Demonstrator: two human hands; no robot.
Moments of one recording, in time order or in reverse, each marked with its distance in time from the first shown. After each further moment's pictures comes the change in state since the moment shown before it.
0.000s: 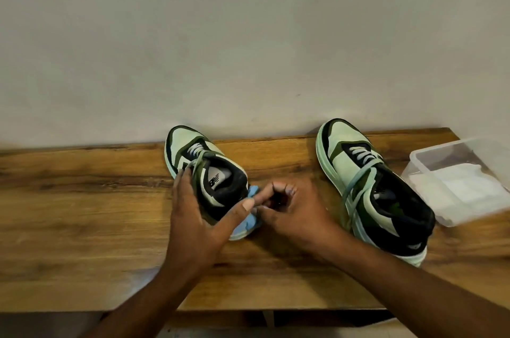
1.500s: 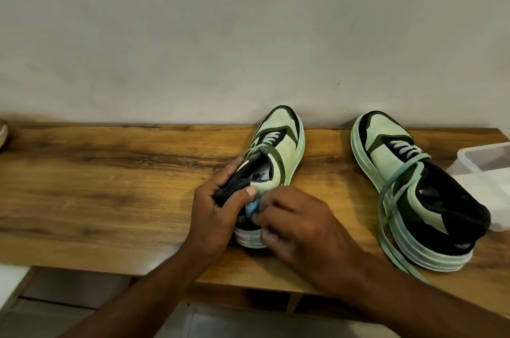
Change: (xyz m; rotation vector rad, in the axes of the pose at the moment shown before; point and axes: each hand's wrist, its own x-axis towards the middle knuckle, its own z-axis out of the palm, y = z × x) left_hand 0.002 -0.013 -0.019 -0.492 -0.037 -0.001; right_hand -0.031 -0.029 0.037 -0.555 -0.106 -0.633
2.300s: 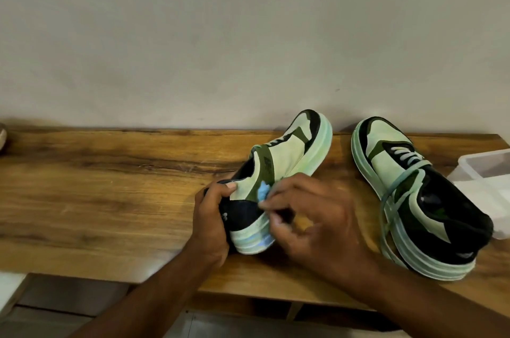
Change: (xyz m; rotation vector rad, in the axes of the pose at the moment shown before) left_hand 0.009 -0.008 0.007 -0.385 0.168 -0.399; right_hand 0.008 0.008 -0.010 0.127 0.258 0.090
